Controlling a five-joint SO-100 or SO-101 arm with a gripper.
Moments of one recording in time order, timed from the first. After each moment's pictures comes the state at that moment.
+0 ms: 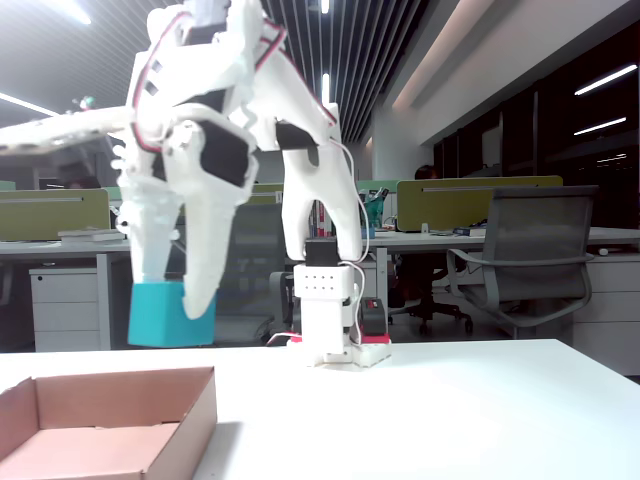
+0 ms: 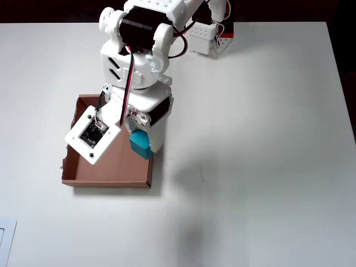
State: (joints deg) arm 22.7 71.9 54.0 77.5 -45.3
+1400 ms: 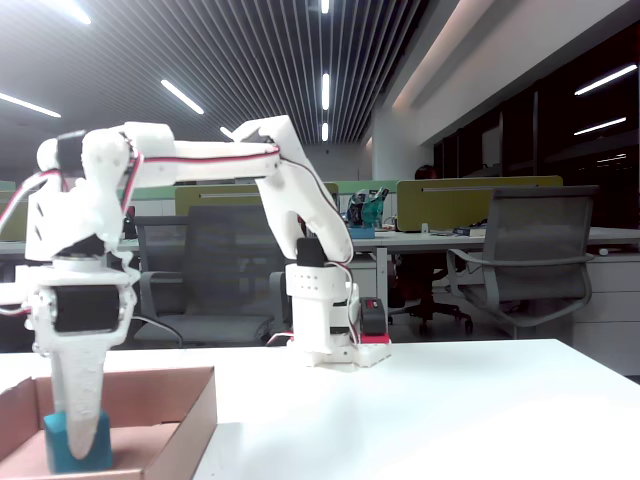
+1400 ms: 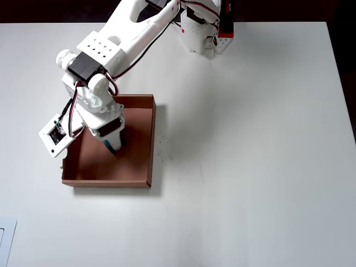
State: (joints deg) arm 36.4 53.8 57.4 67.2 -43.7
